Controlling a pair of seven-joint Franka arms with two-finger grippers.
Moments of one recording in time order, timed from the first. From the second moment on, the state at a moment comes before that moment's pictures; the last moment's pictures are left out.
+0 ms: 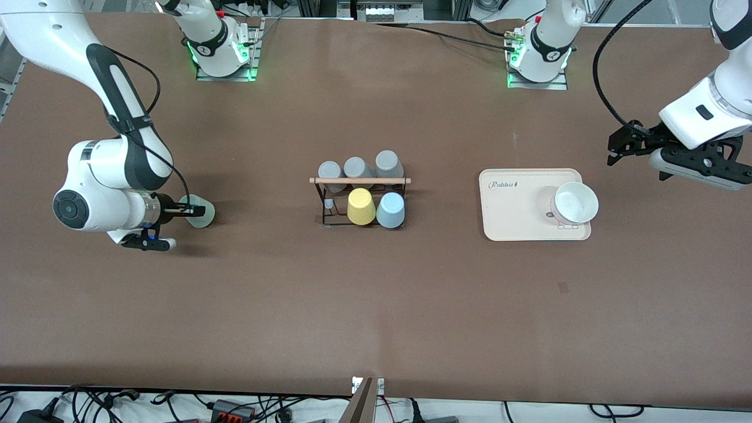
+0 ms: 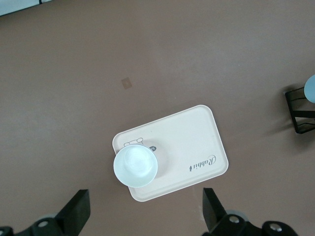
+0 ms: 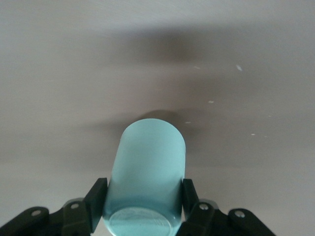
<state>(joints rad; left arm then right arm) -0.12 0.02 0.05 -1.66 -0.02 1.71 0.23 -0.14 0.50 0.19 -1.78 0.01 1.96 0.12</state>
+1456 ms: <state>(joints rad) -0.12 0.02 0.05 -1.66 0.02 1.71 0.23 0.31 0.57 0.22 -1.35 0.15 1.80 0.52</state>
